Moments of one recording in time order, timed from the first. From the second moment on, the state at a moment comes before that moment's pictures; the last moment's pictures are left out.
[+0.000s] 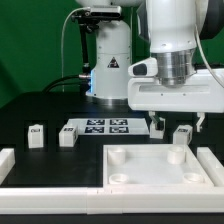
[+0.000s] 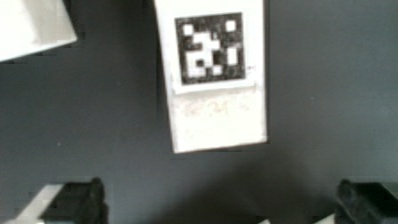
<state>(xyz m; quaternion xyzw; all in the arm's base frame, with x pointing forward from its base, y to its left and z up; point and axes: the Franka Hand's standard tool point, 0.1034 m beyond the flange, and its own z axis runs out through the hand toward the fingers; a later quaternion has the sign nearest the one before) 0.441 0.122 0.036 -0.97 0.24 0.00 0.06</state>
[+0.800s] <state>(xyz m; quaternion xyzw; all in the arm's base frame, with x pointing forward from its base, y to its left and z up) 0.424 0.112 0.036 -0.92 0.19 0.34 0.08</state>
